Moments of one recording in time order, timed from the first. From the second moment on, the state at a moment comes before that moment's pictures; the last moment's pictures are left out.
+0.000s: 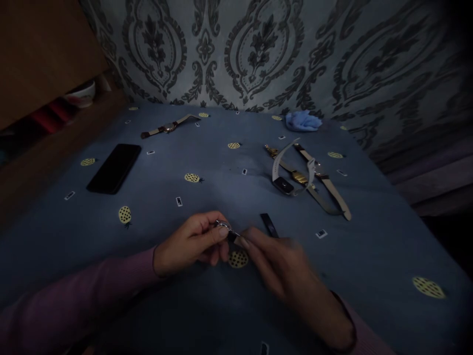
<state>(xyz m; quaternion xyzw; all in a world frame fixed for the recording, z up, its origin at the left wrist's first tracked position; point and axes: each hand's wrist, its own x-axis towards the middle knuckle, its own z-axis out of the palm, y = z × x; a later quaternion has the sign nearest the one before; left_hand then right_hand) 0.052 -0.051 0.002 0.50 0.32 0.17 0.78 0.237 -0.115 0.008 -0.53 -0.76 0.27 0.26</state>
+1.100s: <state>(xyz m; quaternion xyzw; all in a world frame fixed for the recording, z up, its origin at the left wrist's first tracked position) 0.054 -0.050 -0.004 0.43 0.30 0.21 0.82 0.231 -0.114 0.004 -0.52 -0.78 0.19 0.29</state>
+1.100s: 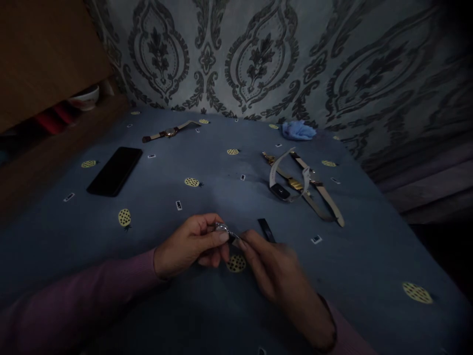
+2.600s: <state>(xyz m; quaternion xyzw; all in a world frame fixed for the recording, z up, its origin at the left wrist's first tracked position) 0.055 -0.048 0.000 0.43 0.28 0.21 0.83 0.229 -0.112 0.002 -0.51 -0.76 0.26 0.31</state>
